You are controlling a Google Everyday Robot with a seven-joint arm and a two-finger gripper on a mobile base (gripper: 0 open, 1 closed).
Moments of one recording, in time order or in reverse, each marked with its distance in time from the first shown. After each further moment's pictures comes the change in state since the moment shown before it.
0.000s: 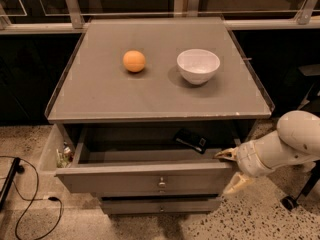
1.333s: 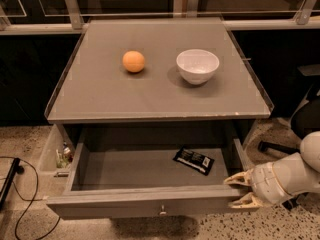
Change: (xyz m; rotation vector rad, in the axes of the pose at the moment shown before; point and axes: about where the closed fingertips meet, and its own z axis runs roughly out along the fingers) arm -0.011 0.070 -0.017 -0.046 -0.078 0.003
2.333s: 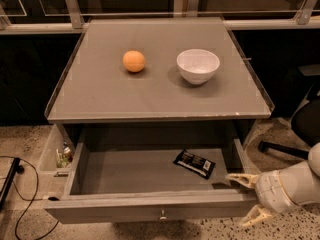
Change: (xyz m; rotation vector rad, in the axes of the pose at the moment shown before) arm 0.000 0.022 -0.003 0.007 -0.003 0.017
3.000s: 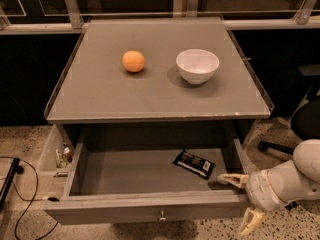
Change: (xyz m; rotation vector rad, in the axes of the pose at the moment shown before) arm -0.002 -0.003 0.021 -0.036 0.003 -0.002
